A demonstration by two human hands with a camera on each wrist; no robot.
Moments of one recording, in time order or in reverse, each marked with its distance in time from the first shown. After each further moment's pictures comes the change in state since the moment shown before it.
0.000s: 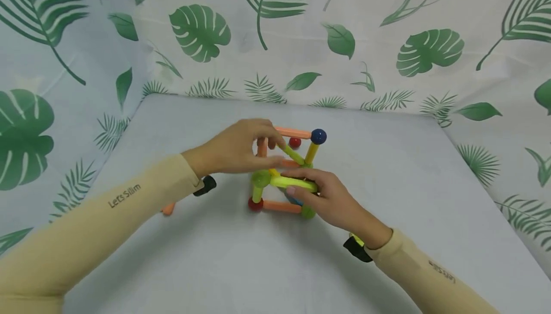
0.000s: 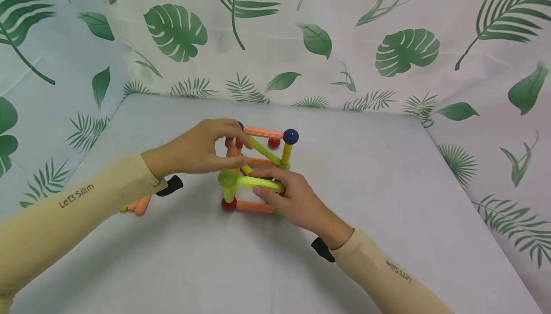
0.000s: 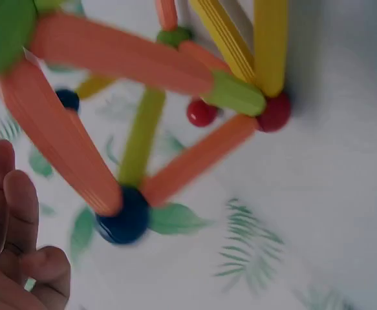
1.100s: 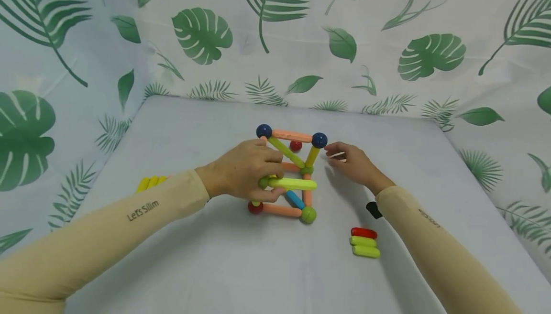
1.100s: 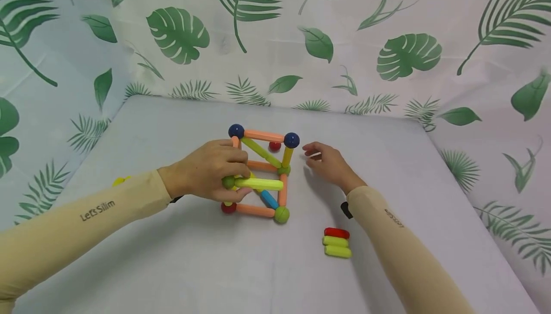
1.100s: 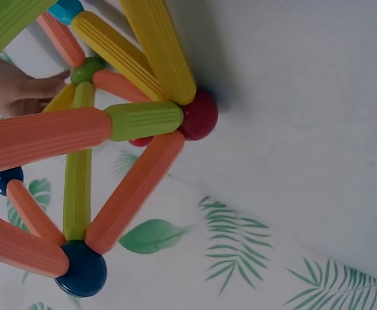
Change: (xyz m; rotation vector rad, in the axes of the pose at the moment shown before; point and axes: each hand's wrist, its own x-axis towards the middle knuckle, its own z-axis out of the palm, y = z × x) left_hand -0.007 -0.005 0.034 0.393 0.125 0.528; right_hand 0.052 0.123 -0.090 -0.318 0.030 0.333
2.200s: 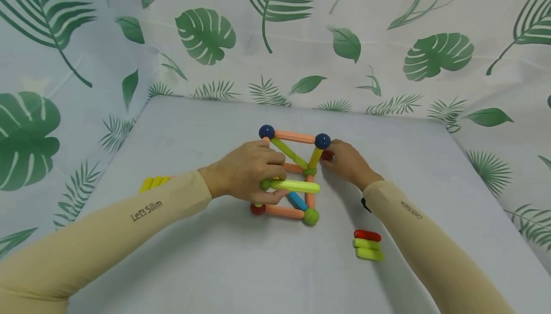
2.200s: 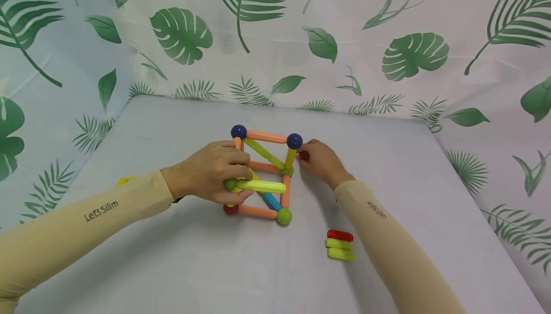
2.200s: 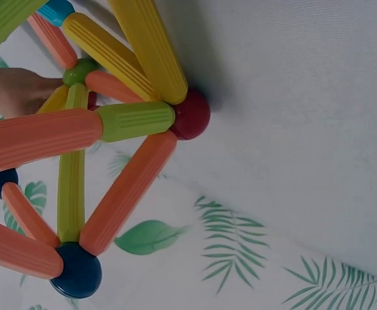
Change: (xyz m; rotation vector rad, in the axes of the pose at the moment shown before) left_hand -0.002 -0.003 0.002 0.017 0.047 0.062; right_hand 0.022 -0.013 0.015 -0.385 0.066 -0.120
